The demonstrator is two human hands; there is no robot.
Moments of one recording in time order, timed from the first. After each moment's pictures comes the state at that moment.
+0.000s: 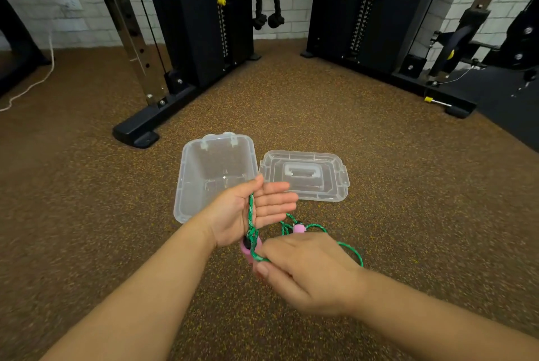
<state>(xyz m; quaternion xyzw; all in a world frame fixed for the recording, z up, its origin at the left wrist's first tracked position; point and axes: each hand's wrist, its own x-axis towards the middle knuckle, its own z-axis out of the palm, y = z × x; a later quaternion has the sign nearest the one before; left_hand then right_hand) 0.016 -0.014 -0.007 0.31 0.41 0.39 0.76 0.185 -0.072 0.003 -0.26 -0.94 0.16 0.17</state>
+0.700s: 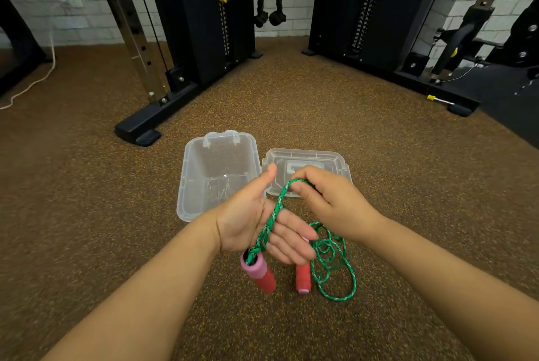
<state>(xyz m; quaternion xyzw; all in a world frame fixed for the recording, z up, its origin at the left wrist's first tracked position) 0.019 -0.021 0.005 0.40 0.32 0.12 0.85 0.203 0.001 0.004 -0.40 -0.83 0.25 0.29</state>
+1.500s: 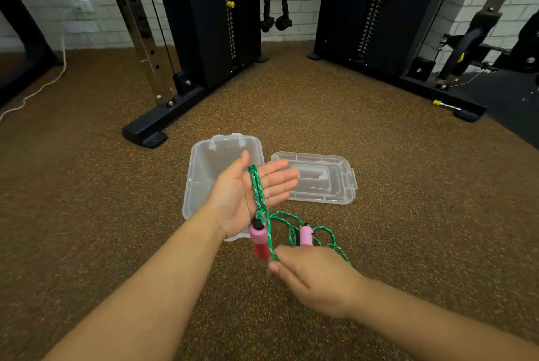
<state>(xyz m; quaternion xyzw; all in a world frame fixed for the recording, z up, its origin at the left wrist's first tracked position) 0.010 -0.010 0.014 0.30 0.39 0.46 0.74 0.181 -0.069 -0.024 -0.34 -0.91 0.21 0.07</state>
